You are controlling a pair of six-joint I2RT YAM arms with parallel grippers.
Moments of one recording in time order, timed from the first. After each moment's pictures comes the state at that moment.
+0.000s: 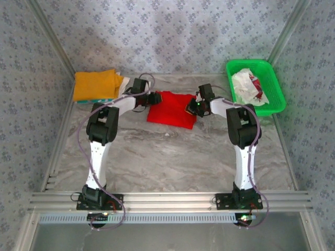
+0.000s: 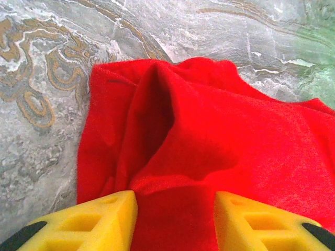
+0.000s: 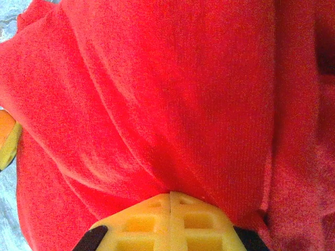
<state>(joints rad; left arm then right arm) -0.35 2.30 1.65 -0.13 0.34 -0.51 0.27 2.15 1.42 -0.21 -0.43 0.70</state>
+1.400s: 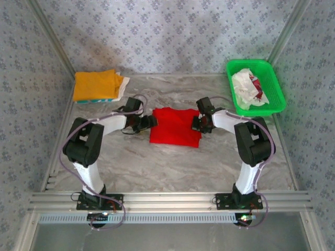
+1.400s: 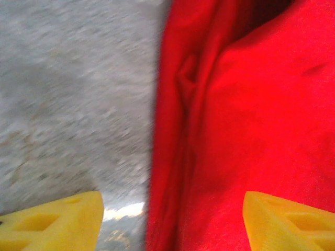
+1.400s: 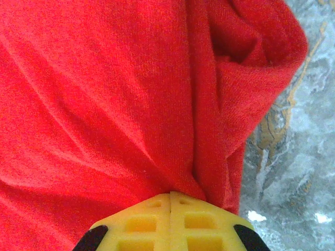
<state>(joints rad) -0.42 1.85 1.10 -0.29 0.35 -0.62 0.37 1.83 1.10 -0.44 -0.12 0.56</state>
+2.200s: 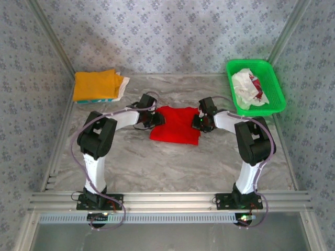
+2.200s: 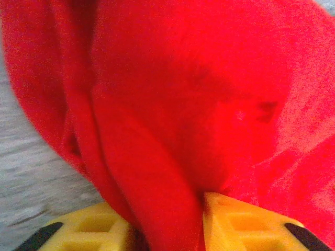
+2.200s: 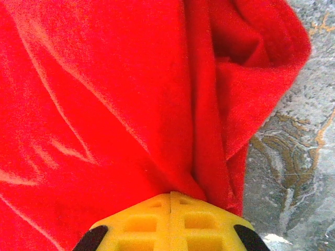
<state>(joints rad) -0.52 2.02 1.29 -0.27 0.31 -0.70 0.34 1.84 1.07 -0.31 -0.20 0.56</state>
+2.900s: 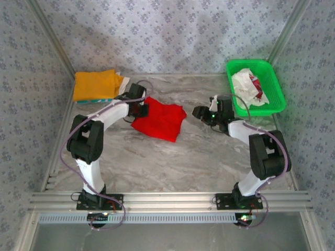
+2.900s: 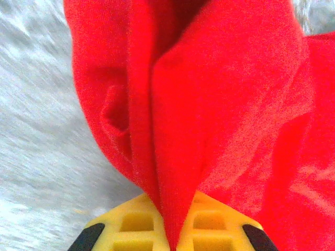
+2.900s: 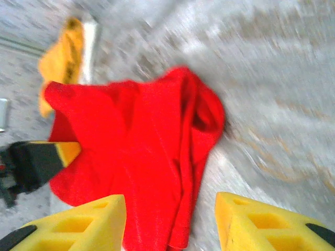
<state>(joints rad) -0.41 1.89 1.40 -0.54 -0.03 -0.27 0.21 1.60 0.84 0.17 -0.53 0.70</state>
